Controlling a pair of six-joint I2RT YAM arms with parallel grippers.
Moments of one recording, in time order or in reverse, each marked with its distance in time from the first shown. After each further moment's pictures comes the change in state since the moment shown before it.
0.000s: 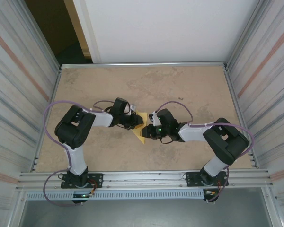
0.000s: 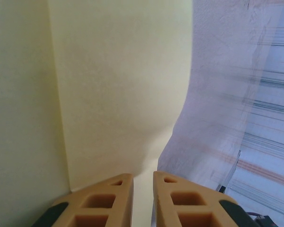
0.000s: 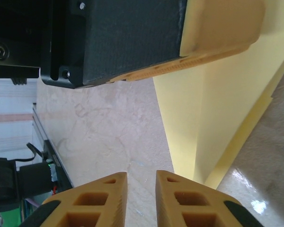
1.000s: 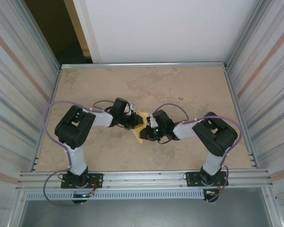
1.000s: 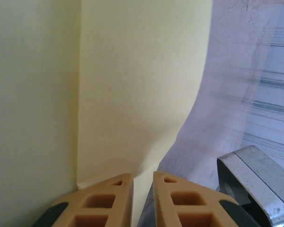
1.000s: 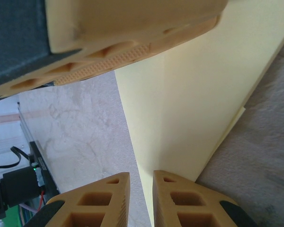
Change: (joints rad) left arm 0.000 0.000 0.000 0.003 -0.001 0.000; right arm 0.008 0.138 0.057 -0.015 -0.023 0.022
